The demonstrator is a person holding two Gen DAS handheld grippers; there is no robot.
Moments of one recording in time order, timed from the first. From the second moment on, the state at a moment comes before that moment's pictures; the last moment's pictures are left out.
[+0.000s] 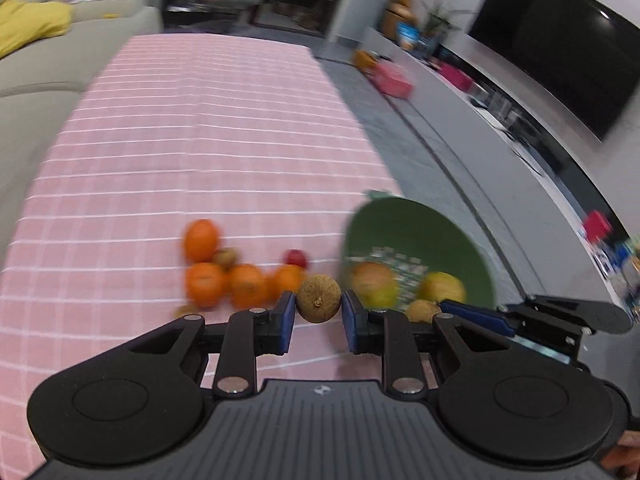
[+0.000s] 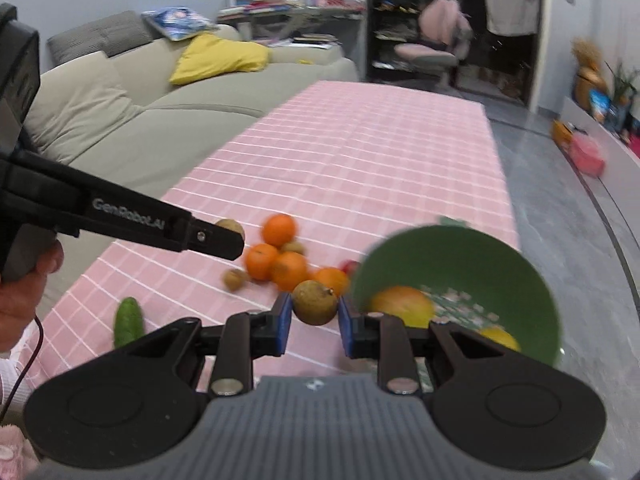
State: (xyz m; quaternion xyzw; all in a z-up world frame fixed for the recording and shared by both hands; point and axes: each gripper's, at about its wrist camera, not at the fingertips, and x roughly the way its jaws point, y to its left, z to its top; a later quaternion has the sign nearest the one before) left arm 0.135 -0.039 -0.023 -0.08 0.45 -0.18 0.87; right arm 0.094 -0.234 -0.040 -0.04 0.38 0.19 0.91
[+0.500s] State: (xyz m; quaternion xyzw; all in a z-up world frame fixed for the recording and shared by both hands) left arm 0.164 -0.110 -0.061 -0.12 0.52 -0.25 0.80; right arm 0.123 -0.315 -0.059 -0.04 0.47 0.15 0.87
